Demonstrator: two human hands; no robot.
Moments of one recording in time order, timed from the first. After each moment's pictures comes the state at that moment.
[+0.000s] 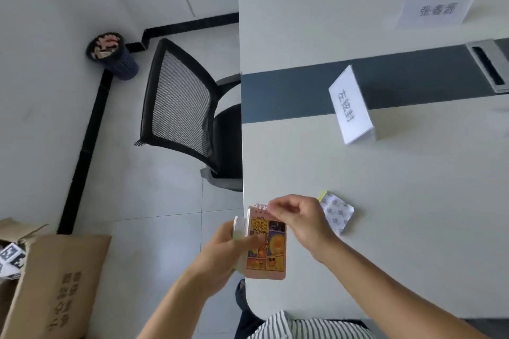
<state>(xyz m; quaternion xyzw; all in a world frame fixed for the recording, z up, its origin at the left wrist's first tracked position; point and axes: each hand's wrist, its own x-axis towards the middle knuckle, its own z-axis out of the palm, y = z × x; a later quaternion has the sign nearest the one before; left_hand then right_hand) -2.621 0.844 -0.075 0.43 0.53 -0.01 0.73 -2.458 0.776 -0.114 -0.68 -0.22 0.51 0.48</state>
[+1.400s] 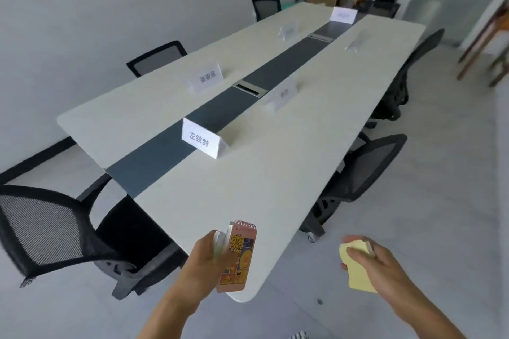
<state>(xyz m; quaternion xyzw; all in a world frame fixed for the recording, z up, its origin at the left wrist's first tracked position) -2.687 0.813 -0.011 0.77 0.20 -0.18 0.57 -2.668 0.505 -0.035 -0.76 0.18 0.19 0.59</state>
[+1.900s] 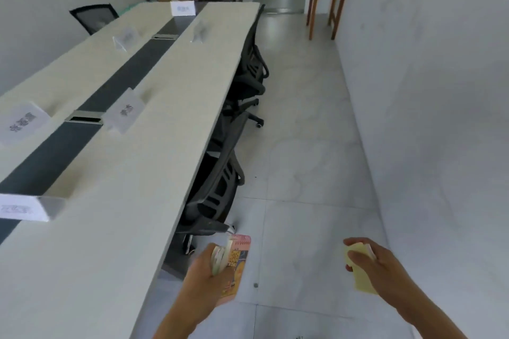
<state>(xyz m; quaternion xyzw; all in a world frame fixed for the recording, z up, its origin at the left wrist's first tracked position) -2.661 0.503 -0.032 0.84 0.01 -0.31 0.46 -2.780 0.214 -0.054 -0.74 0.35 0.06 0.57</state>
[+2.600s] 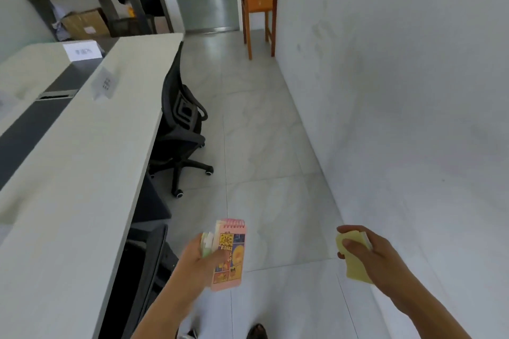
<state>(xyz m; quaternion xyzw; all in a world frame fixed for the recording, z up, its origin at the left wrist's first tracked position) -2.335 0.180 -0.023 0.78 -0.03 -0.37 0.50 -2.525 -0.061 -0.025 -0.69 0.41 -0.05 0.60</state>
